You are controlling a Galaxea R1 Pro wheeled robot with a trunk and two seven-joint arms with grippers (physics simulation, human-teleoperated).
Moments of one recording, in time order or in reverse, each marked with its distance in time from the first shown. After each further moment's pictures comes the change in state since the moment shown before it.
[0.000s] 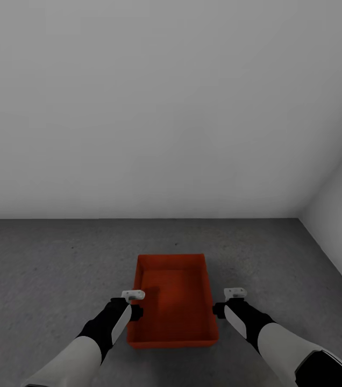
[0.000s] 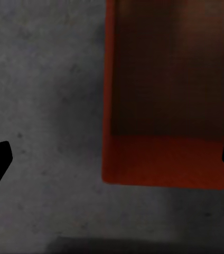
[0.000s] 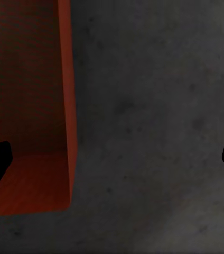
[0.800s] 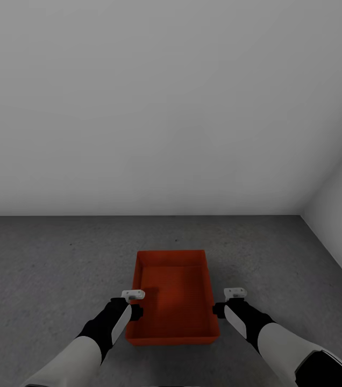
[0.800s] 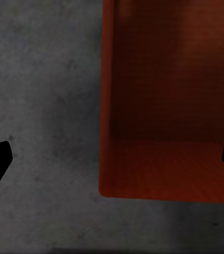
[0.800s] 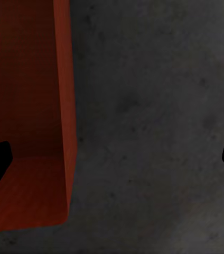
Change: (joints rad) left arm 0.000 0.000 -0.001 0.000 0.000 -0.006 0.000; right arm 0.000 0.000 -0.002 0.000 -0.001 0.000 0.001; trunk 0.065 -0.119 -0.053
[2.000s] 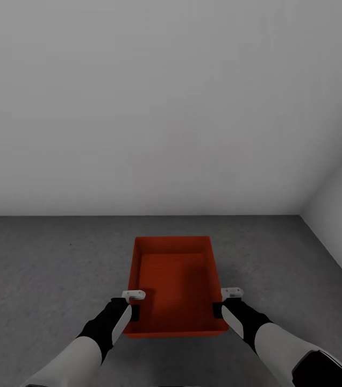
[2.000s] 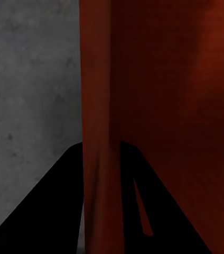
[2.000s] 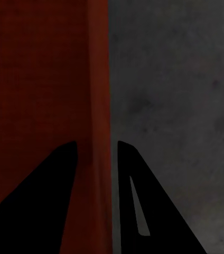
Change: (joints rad) left arm 0.001 -0.002 0.000 0.000 -0.009 0.007 -0.007; right arm 0.000 0.018 -0.012 0.001 0.014 0.000 0.012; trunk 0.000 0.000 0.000
